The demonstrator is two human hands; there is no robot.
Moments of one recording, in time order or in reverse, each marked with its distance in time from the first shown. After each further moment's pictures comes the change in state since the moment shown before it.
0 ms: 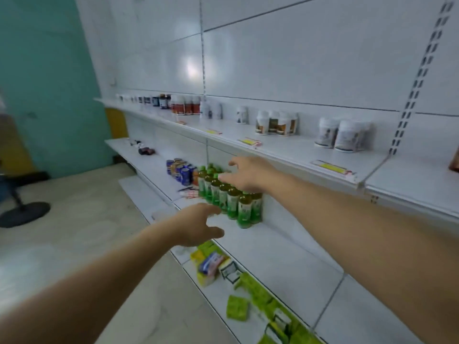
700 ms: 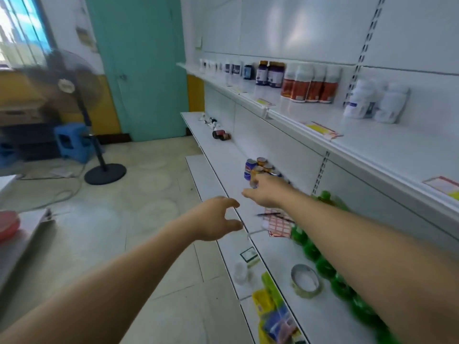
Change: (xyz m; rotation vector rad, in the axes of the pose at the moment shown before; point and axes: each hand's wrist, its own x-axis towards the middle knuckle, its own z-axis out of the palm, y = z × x) left_hand 0.318 -0.389 -0.086 -0.161 0.078 -0.300; right_hand 0.540 -0.116 0.221 -0.030 -0.277 -0.107
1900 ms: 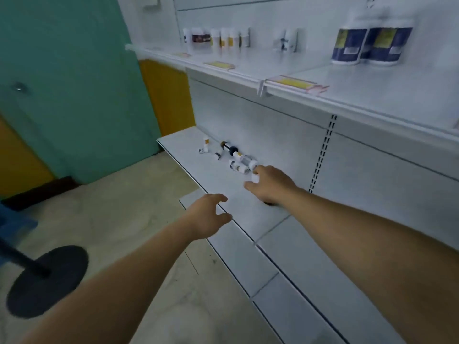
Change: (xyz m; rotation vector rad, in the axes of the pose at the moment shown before) left_hand 0.884 -0.594 -0.324 -0.045 -0.125 0.049; right_hand 1.031 -0.227 0.007 0.160 0.136 0.218
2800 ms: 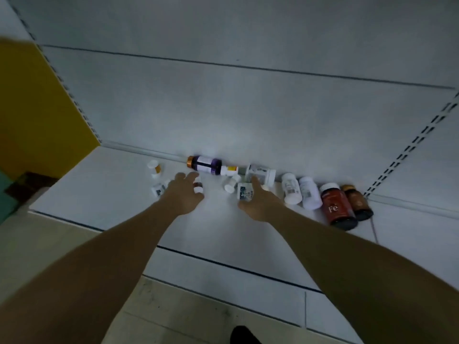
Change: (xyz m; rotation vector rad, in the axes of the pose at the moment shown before) left_hand 0.541 -0.219 -0.025 0.215 -0.188 0.431; right_hand 0.361 -0.018 0.200 0.305 0.054 0.785
